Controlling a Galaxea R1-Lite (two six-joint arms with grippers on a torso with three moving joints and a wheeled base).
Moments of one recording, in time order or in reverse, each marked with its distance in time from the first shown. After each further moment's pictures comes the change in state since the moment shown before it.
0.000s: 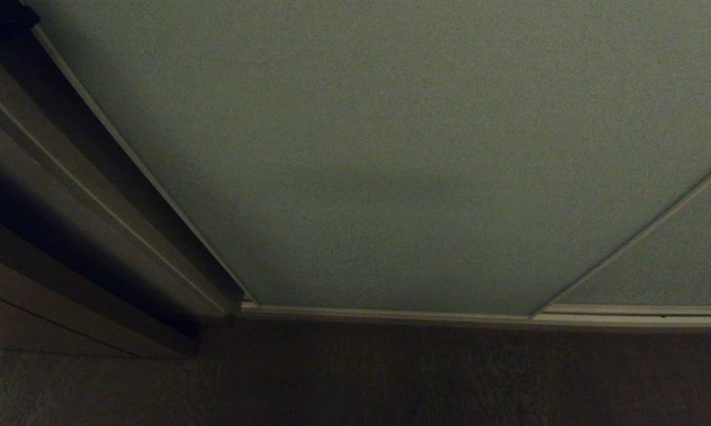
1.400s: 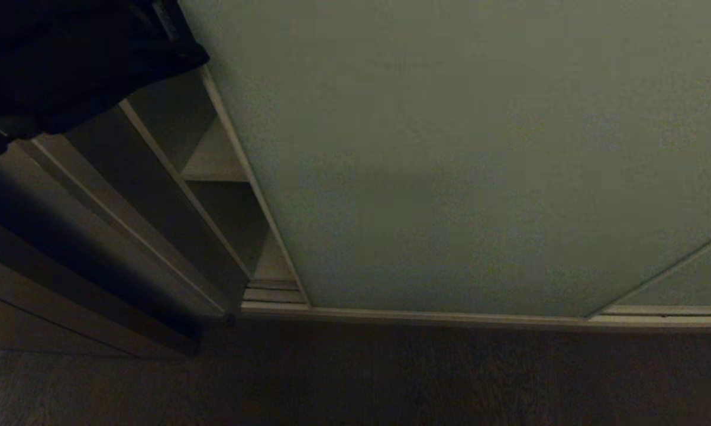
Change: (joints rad) left arm -0.385 0.124 -0.116 0.169 -0.012 0.013; right arm 0.000 0.000 0.000 0.000 0.000 0.000
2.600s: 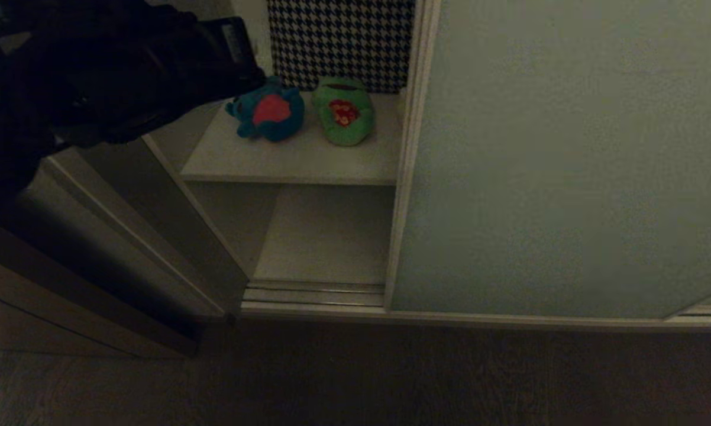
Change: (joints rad) left arm -0.145 0.020 -0.039 0.130 0.109 0.026; right arm 0.000 0.000 0.000 0.000 0.000 0.000
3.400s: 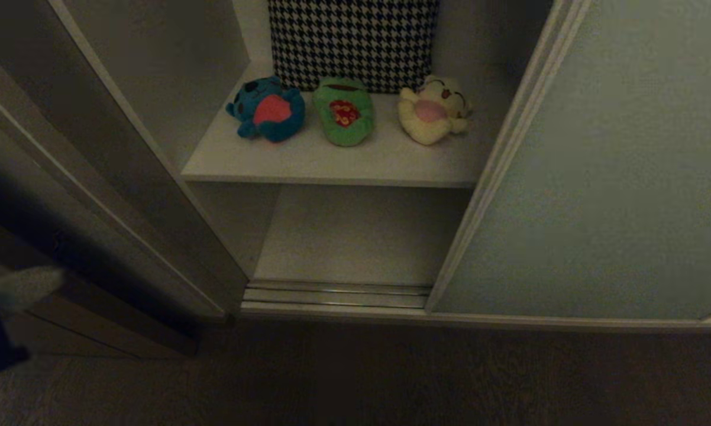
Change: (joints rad) left arm 0.357 -0.781 0.800 0.374 -0.157 0.004; right arm 0.000 0.000 0.000 0.000 0.000 0.000
